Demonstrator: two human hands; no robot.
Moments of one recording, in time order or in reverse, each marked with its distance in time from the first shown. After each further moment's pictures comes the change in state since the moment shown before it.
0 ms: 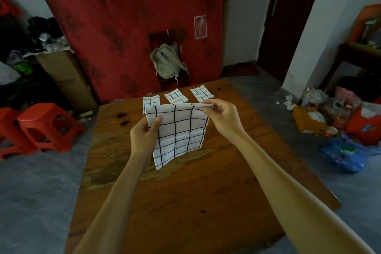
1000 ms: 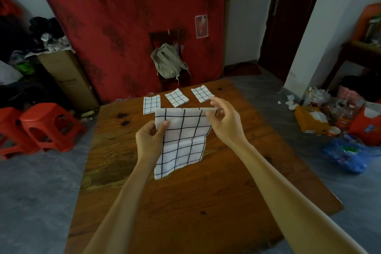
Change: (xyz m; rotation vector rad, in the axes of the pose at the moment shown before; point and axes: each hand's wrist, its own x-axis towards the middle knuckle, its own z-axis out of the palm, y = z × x) left_hand -0.010 -0.001 0.015 0.096 0.039 0.012; right_hand -0.008 0.011 -0.001 -0.237 0.075 -0.098
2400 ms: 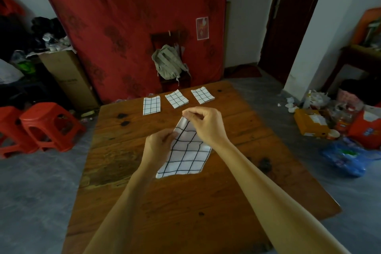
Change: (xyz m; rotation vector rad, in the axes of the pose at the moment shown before) left_hand 0.002 -0.025 0.004 0.522 -0.259 0.392; right_hand -0.004 -0.044 0.021 0.137 -0.082 -0.042
